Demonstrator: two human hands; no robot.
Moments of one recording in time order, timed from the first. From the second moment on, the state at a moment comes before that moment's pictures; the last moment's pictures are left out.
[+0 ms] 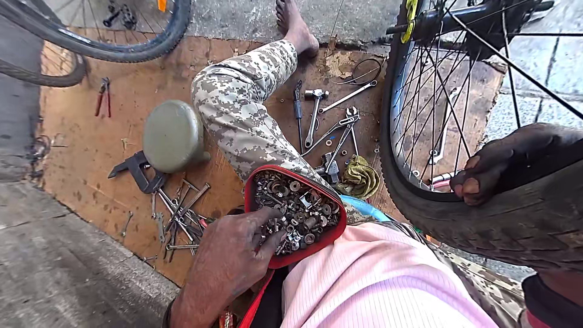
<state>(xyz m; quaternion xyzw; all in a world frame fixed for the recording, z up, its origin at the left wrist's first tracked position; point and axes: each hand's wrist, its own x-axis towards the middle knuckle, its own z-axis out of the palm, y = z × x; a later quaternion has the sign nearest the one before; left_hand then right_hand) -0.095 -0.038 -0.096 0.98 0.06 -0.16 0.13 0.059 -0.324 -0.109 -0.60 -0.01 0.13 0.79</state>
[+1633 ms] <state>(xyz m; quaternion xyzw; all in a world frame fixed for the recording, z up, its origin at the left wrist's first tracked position) -0.084 -0.034 -0.091 0.99 0.03 -0.14 0.08 0.047 -0.324 -0.110 -0.63 0.03 0.12 0.77</state>
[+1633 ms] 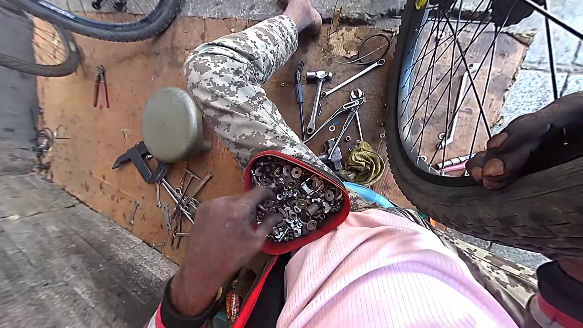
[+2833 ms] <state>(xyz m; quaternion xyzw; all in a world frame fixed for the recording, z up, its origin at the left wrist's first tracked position) -0.063 -0.030 -0.078 0.98 0.01 -0.09 0.18 0.046 -0.363 -0.151 -0.61 -0.06 0.12 0.78</state>
